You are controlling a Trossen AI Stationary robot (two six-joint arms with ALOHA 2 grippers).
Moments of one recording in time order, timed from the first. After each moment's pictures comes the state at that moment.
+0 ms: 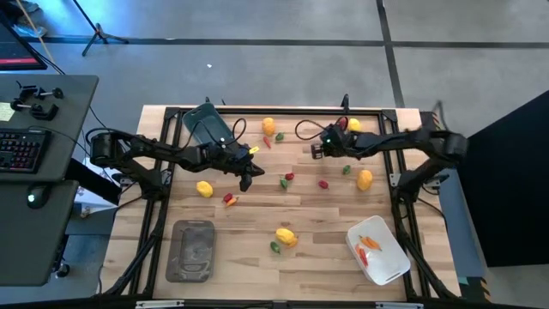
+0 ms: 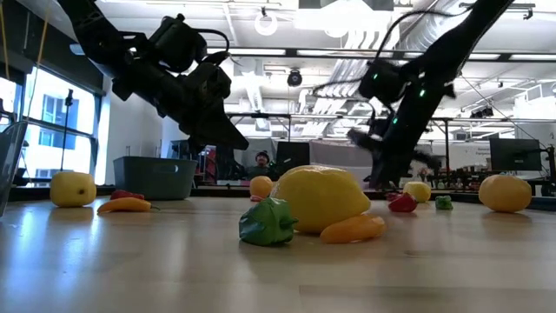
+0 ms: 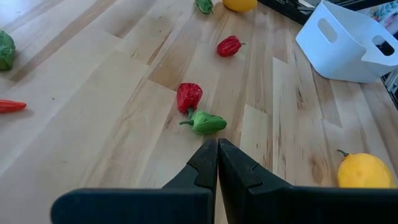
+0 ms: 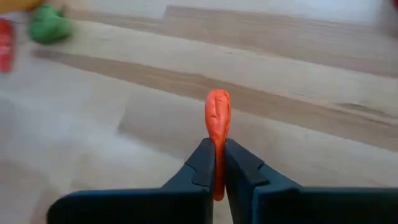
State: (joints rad) left arm 0.23 1.49 0.58 0.36 0.20 -0.29; right arm -0.45 1.52 0.70 -0.19 0.23 0.78
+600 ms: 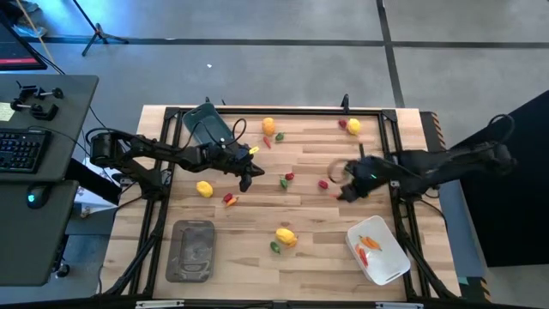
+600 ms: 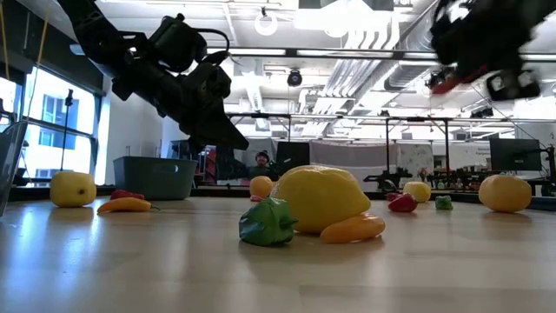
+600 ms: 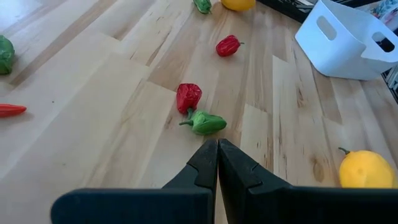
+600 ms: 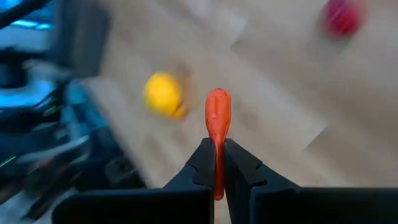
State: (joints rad) left arm 0.23 1.49 0.58 0.36 0.19 -0.26; right arm 0.12 0.89 0.70 -0.62 -0.17 1.21
